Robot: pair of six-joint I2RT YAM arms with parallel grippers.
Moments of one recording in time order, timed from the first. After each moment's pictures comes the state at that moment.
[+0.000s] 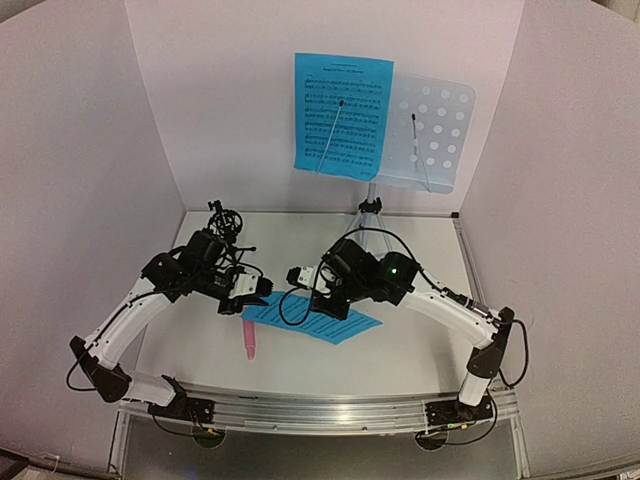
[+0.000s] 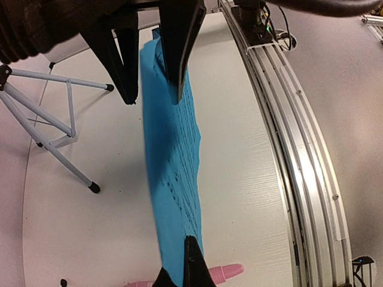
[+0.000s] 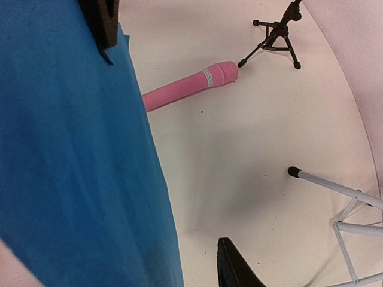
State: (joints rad) left arm -0.67 1.33 1.47 -1.03 0.65 0.94; right arm 1.03 1.82 1.97 -1.05 -0.11 -0.29
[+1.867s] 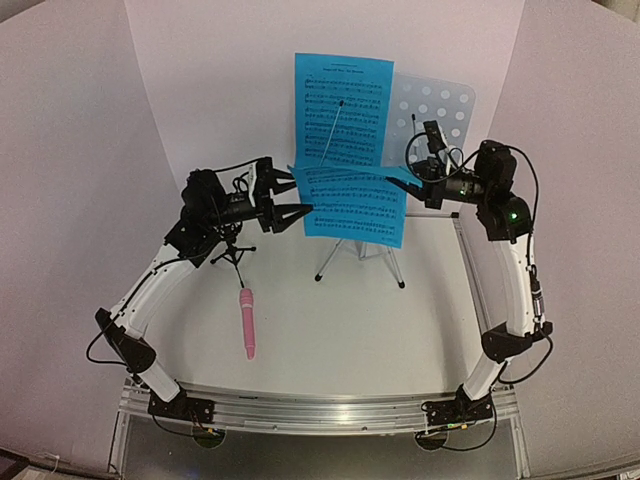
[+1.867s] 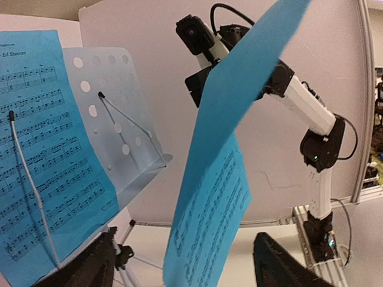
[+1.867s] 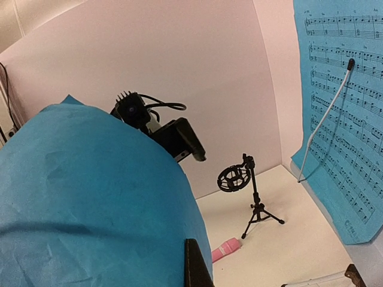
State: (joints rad) left arm -0.66 1.64 1.88 -0.02 0.79 0.03; right arm 0.36 1.76 2.48 -0.74 -1.01 0.24
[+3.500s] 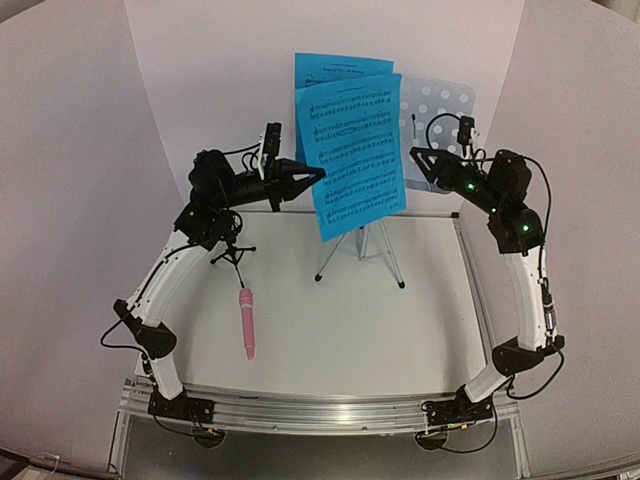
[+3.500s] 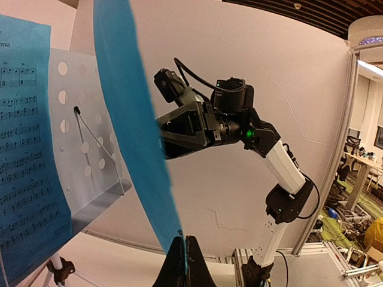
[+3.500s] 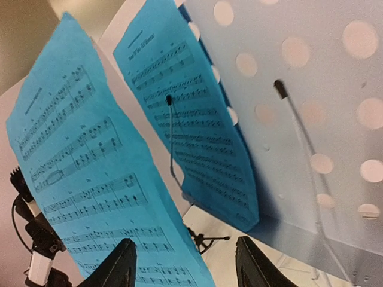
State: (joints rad) left arm -0.70 1.86 2.29 -0.10 0.81 -0.36; right arm 0.34 1.62 2.28 -0.64 -0.40 0.53
